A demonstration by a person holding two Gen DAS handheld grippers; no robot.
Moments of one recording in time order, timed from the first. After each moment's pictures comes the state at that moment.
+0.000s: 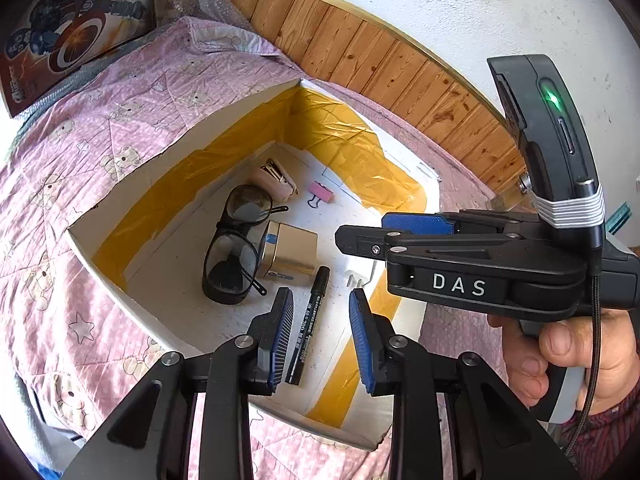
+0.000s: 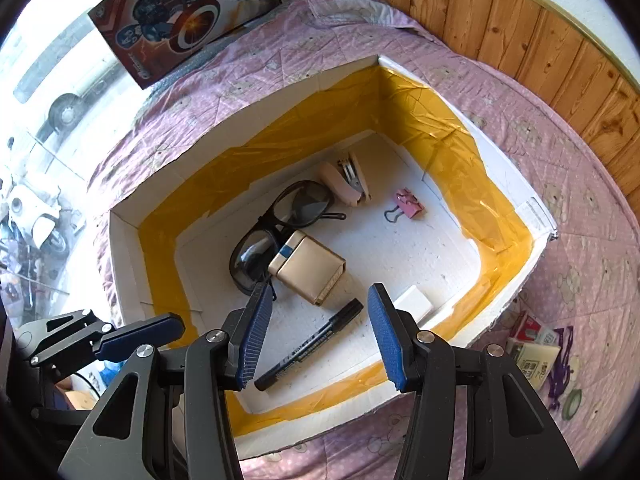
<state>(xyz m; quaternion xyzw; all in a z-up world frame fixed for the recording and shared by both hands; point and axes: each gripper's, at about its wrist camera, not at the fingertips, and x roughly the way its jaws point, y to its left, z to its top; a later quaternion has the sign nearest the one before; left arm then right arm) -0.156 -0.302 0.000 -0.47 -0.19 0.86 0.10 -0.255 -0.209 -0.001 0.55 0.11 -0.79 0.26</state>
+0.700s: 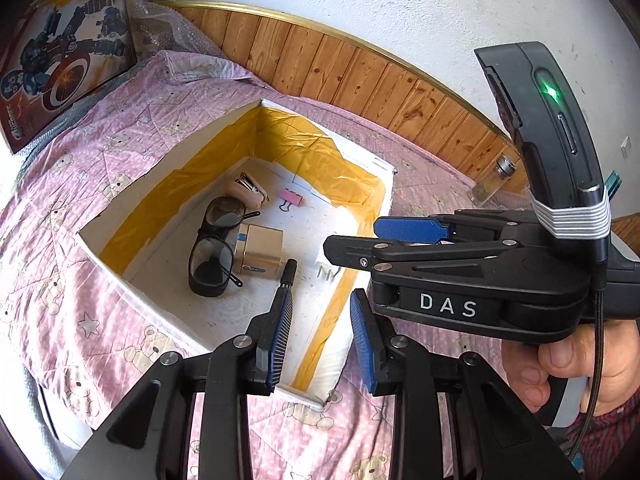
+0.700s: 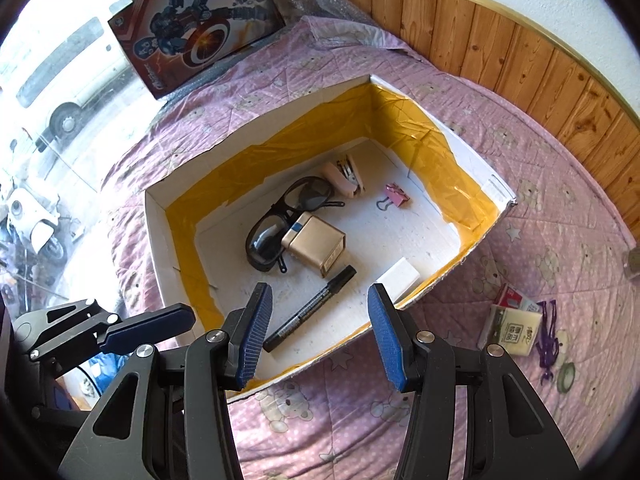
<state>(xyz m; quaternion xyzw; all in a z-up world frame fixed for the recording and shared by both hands) -0.118 -0.271 0.033 -0.44 -0.15 0.88 0.11 -0.200 -0.187 0.030 0.51 0.11 -0.81 0.26</state>
